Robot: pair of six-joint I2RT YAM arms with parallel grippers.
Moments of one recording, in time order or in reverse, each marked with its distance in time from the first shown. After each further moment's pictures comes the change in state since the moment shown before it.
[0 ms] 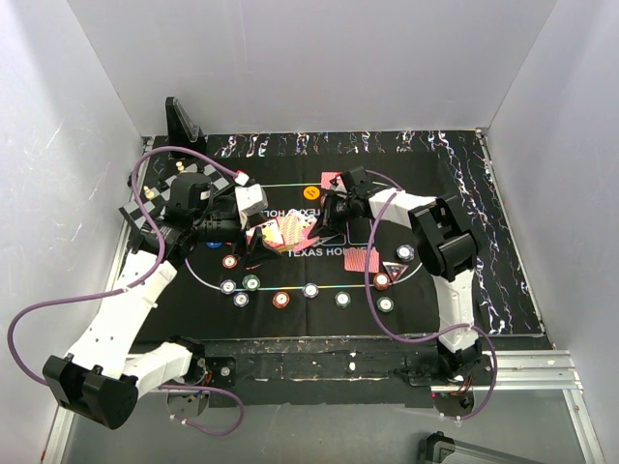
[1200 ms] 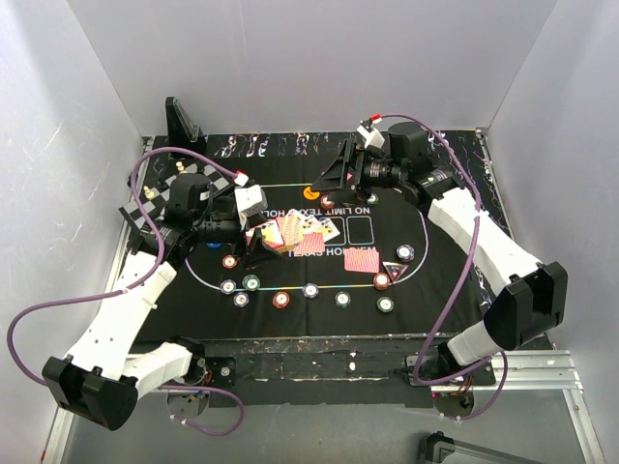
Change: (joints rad) left arm 0.000 -0.009 -0.004 0.002 0.003 0.000; right arm -0.015 -0.610 0.011 -0.192 0.023 -0.002
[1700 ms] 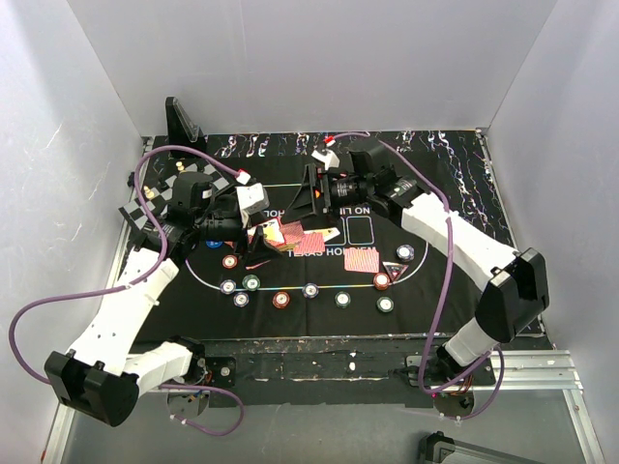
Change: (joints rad) left arm 0.000 0.020 0.000 0.011 0.000 0.000; right arm 0.170 0.051 -0.005 0.105 -0.188 0.080
